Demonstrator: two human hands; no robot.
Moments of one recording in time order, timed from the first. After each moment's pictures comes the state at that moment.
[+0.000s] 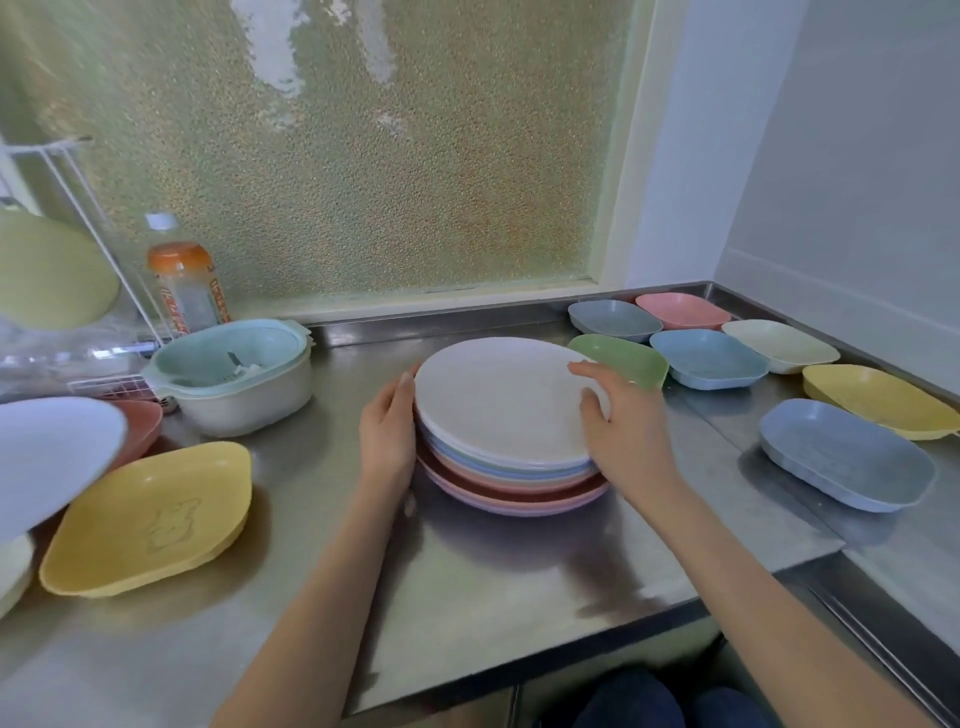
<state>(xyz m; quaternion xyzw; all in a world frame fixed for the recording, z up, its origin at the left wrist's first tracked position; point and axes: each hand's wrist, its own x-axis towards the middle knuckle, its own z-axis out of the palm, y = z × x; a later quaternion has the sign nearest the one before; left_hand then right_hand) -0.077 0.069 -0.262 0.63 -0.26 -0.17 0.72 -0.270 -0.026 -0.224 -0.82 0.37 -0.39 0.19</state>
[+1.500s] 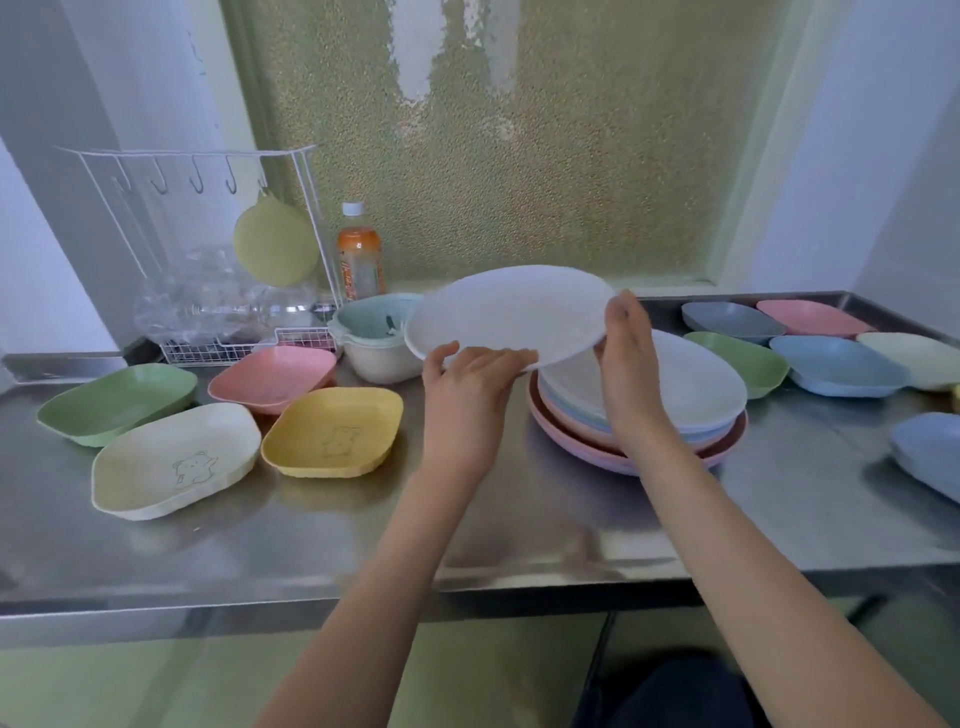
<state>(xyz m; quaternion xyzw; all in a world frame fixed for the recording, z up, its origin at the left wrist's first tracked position) -0.105 0.186 -0.214 0.73 -0.48 0.28 0.39 -0.182 0.051 -0.197 -0.64 0.26 -0.45 0.56</state>
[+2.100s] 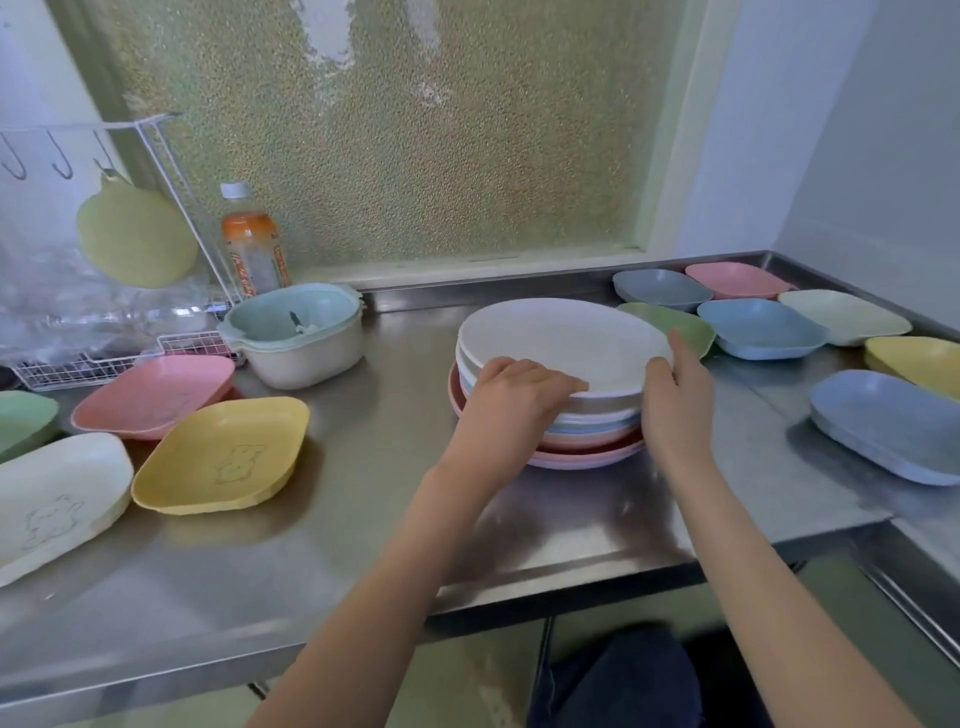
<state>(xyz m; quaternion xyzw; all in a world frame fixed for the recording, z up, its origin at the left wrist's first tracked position) -0.150 0.101 -0.227 0.65 -0.67 0.17 0.31 -0.270 -0.026 -0.246 -0.66 0.44 -0.48 0.37</state>
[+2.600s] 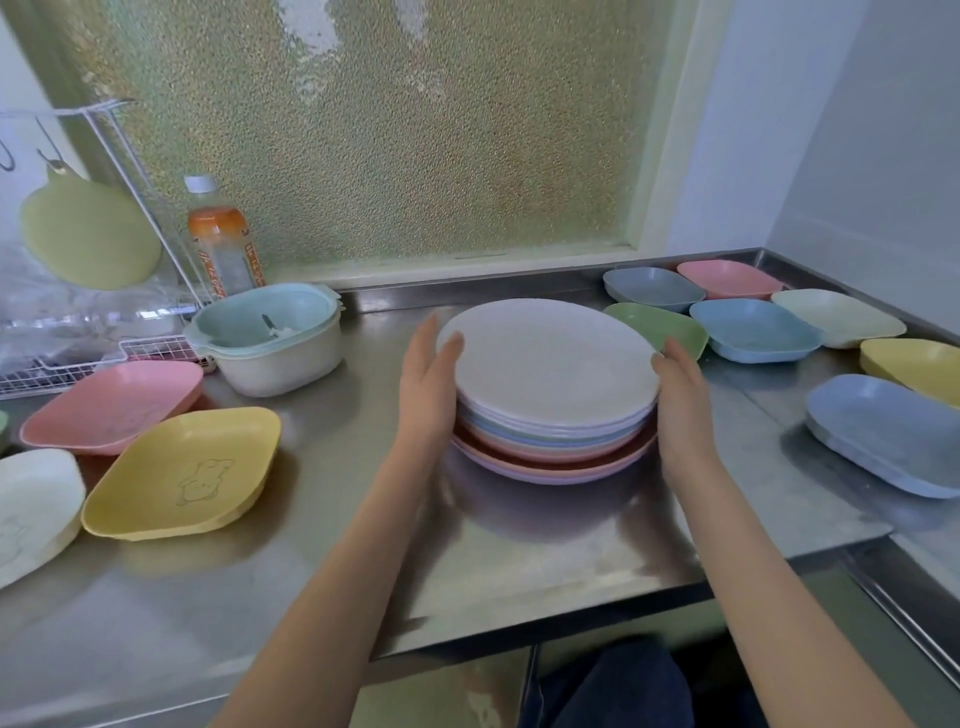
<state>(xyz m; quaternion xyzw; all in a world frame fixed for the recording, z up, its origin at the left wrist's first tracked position) -0.098 0.074 -0.240 0.66 -0.29 -0.16 0.67 -0.271 -0.056 -0.256 -0.56 0.41 -0.49 0.53</state>
